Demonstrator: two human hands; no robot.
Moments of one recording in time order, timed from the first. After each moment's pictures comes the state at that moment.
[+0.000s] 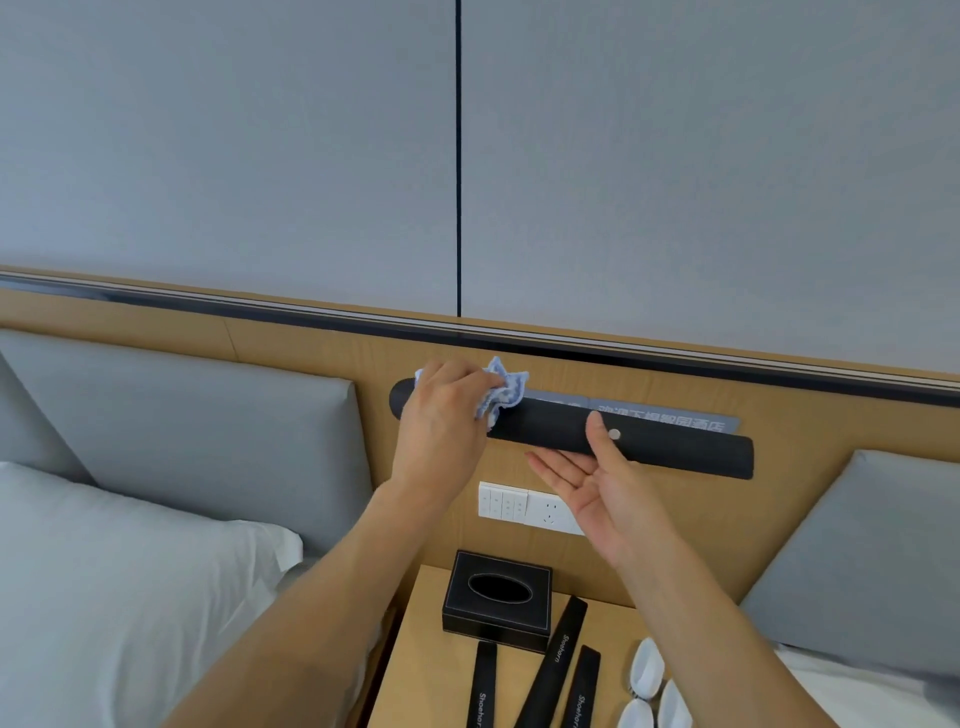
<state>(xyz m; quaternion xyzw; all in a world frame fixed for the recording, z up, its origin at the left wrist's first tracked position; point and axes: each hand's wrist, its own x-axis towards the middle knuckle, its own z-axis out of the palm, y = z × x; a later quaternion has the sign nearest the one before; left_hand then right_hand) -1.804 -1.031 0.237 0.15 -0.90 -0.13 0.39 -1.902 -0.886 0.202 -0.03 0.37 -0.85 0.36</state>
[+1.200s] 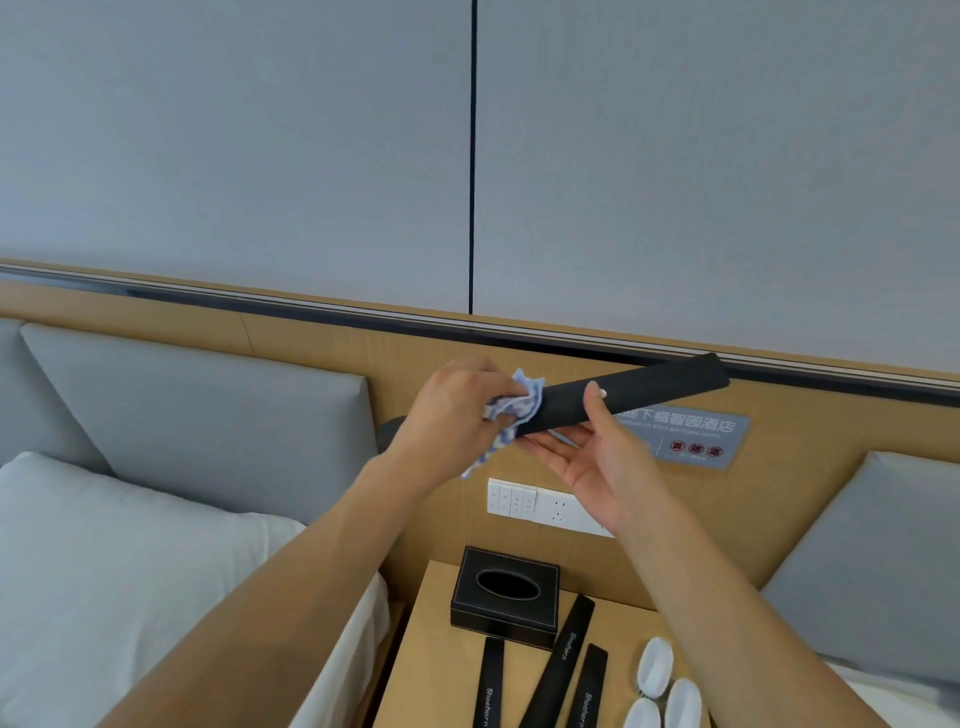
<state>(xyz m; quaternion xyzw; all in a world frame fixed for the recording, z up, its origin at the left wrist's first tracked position) -1.796 -1.037 0.258 0.09 -0.94 -0.15 0.28 -1.908 -0.902 0.220 -0.08 0.41 -0.81 0.41</state>
